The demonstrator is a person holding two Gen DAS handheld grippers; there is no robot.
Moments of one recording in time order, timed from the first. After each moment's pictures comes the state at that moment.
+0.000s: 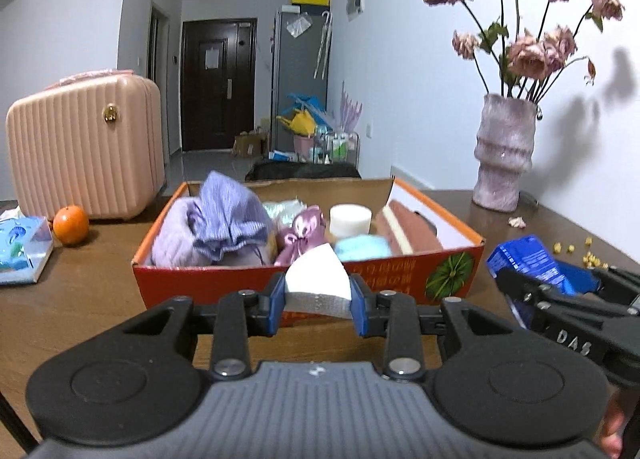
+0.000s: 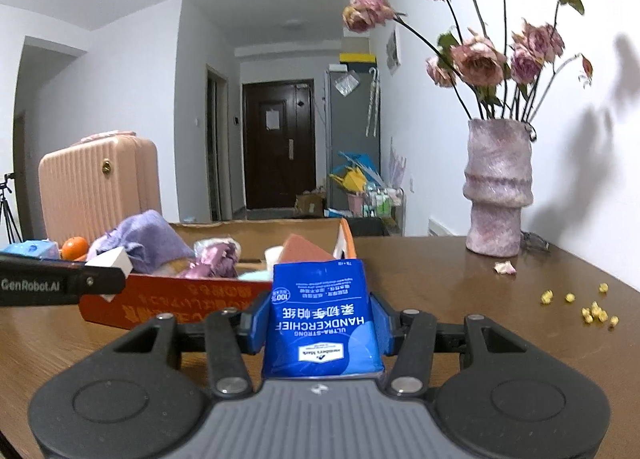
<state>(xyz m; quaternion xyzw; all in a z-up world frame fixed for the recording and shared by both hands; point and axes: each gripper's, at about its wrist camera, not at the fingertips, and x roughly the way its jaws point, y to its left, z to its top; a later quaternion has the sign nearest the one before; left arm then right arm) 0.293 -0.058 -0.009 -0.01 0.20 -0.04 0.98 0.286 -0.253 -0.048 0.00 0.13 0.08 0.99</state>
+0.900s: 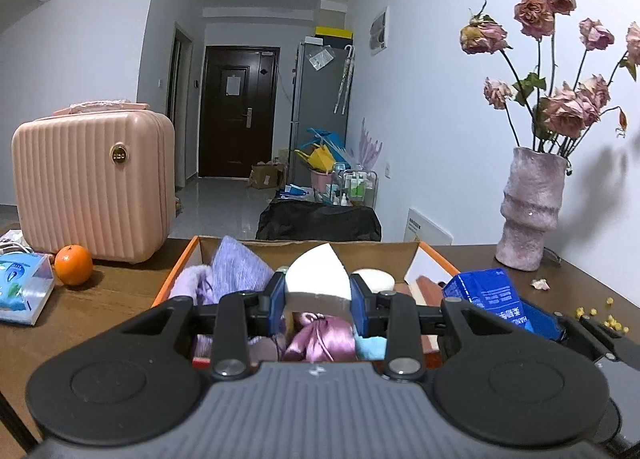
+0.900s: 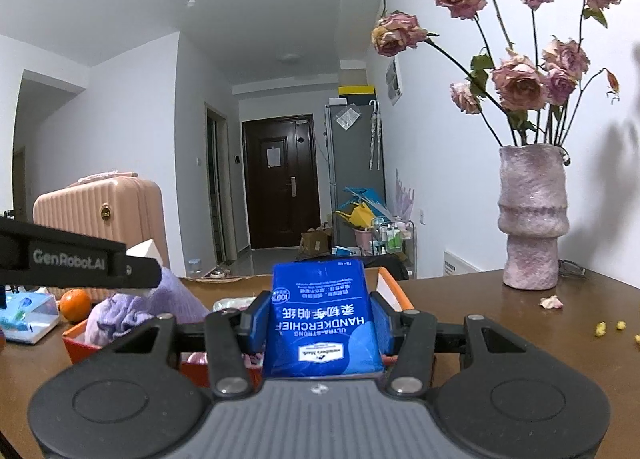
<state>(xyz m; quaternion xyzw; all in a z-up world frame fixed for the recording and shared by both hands) 0.340 -0.046 0.018 -0.04 0.15 -0.01 0.99 0.342 -0.203 -0.041 0.03 0.08 0.08 0.99</state>
